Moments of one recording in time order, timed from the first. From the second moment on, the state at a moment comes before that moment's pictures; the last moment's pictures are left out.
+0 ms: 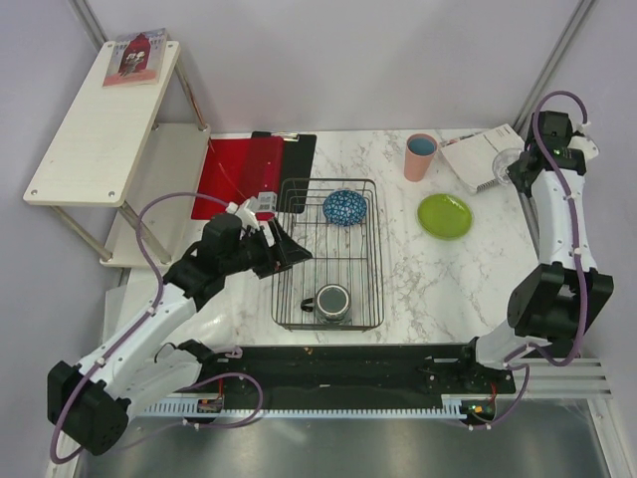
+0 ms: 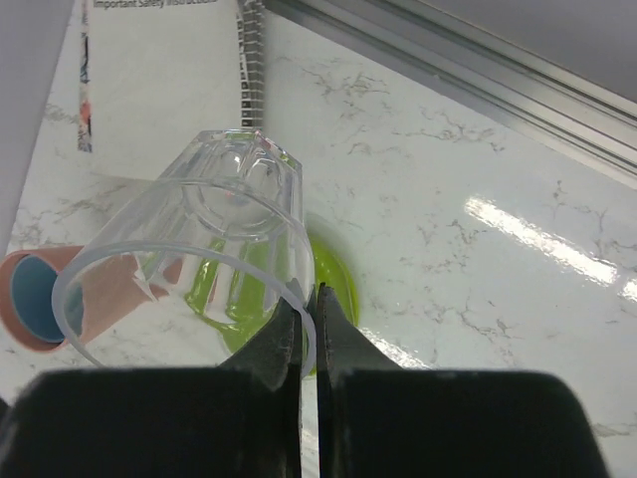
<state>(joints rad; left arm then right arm) -0.51 0.96 0.73 -0.31 0.36 -0.88 -0.22 1.58 1.61 -0.88 0.36 0.84</state>
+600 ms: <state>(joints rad) -0.51 0.93 0.71 -0.37 0.34 -0.89 -0.31 1.80 1.51 -0.89 0.30 0.81</state>
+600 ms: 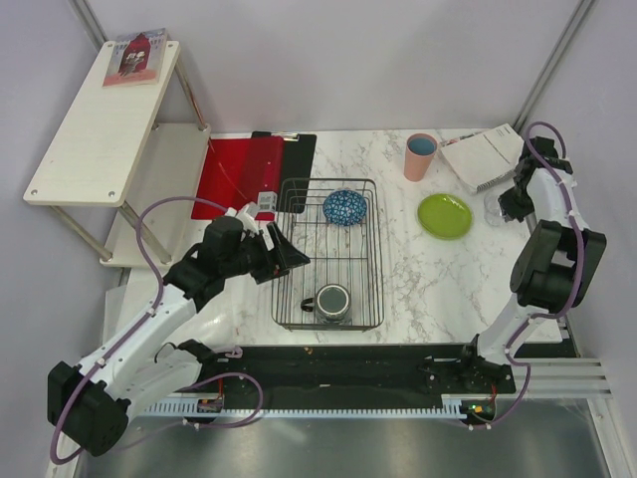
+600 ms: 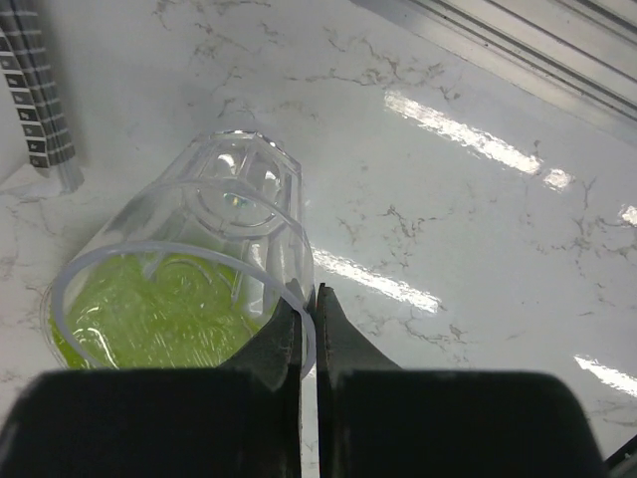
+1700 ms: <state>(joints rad) -0.51 1.02 0.69 -0.37 0.31 -0.90 -0.30 1.65 1.53 -0.81 0.10 0.84</state>
